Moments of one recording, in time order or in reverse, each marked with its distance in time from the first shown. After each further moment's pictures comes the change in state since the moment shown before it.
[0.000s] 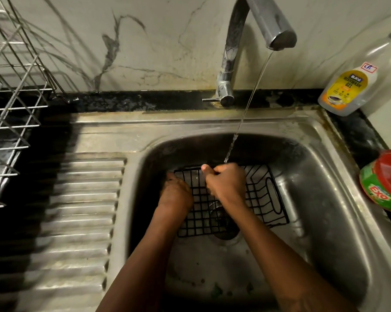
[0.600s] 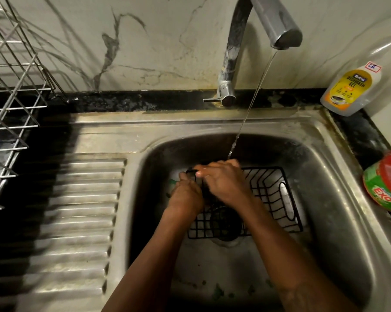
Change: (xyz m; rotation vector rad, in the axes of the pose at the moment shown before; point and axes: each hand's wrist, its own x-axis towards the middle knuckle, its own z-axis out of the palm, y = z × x) left_hand 0.001 0.012 0.012 0.611 -0.138 0.306; right_hand 0.031 0.030 -0.008 -0.620 -0.069 -0.771
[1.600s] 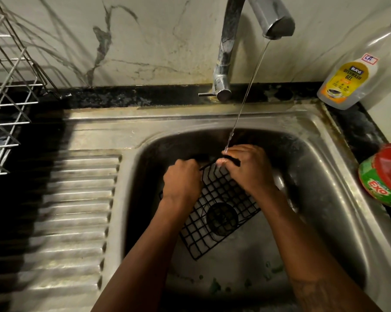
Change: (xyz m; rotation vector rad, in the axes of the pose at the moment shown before) left_hand 0.007 -0.001 -0.009 0.050 0.345 0.287; right_hand -0.008 0.043 -0.035 0.165 0.216 0.100
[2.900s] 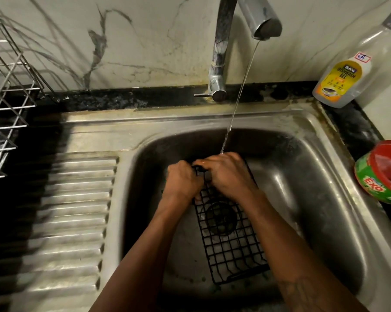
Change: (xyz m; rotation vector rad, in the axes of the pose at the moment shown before) left_hand 0.001 0.008 -0.010 -0.457 -0.137 -0.229; right_hand -0.001 -0.027 0.018 -0.230 -0.342 -0.099
